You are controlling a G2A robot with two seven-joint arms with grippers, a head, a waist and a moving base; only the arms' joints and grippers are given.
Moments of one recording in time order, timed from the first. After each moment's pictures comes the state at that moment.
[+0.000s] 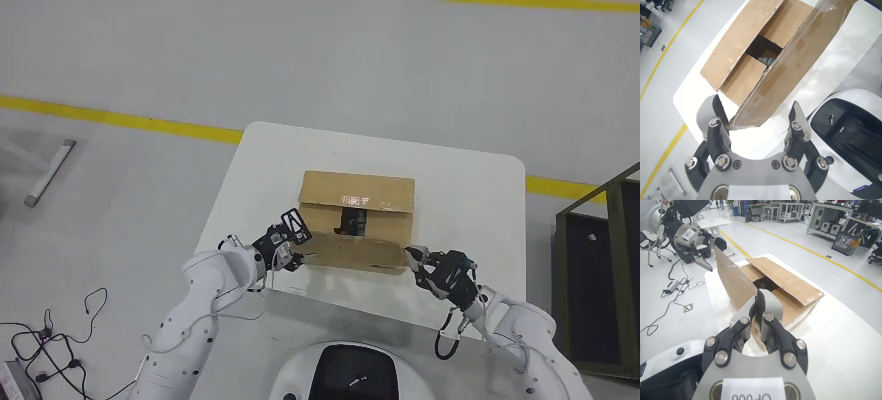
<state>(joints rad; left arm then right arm) 1.49 -1.28 -1.44 -1.87 1.61 -0.72 -0.51 -1.58 -1.16 1.39 -1.72 -1.41 -0.69 -0.10</state>
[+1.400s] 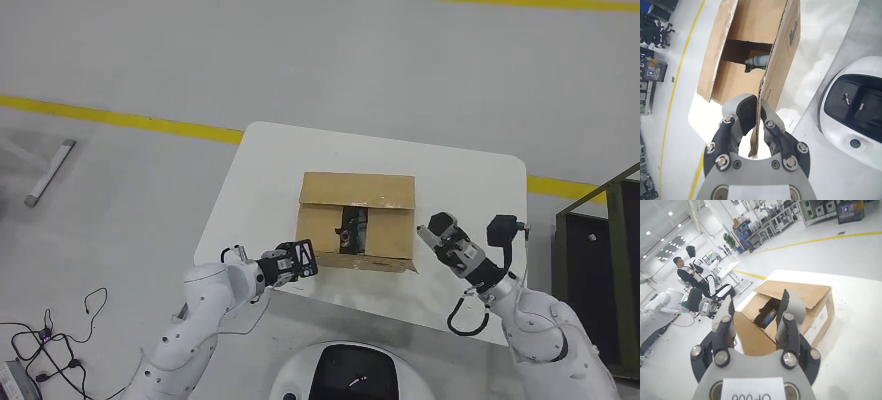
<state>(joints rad) 1.56 -1.20 -1.40 -1.90 1.95 -0.82 -0.20 -1.49 -1.13 1.41 -1.71 -0.57 -0.57 0.29</state>
